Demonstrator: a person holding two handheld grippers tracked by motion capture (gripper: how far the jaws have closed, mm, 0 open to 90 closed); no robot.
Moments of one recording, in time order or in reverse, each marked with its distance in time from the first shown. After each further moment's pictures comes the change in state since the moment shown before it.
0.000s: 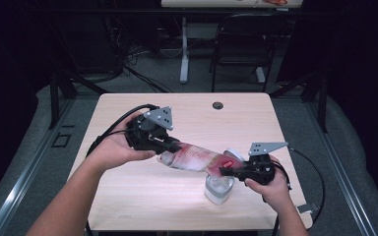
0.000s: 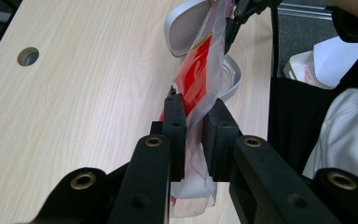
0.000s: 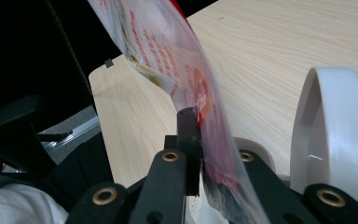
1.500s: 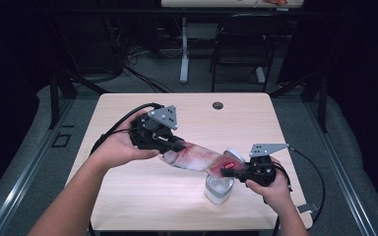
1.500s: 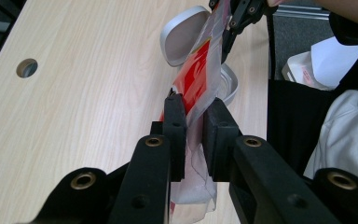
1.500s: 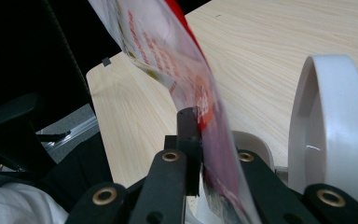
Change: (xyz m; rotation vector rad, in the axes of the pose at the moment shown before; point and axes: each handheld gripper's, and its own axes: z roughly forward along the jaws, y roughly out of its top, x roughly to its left) left arm -0.002 0.010 0.002 -0.010 -0.008 0.030; right arm 0.000 -0.004 -0.001 0.000 -0.012 0.007
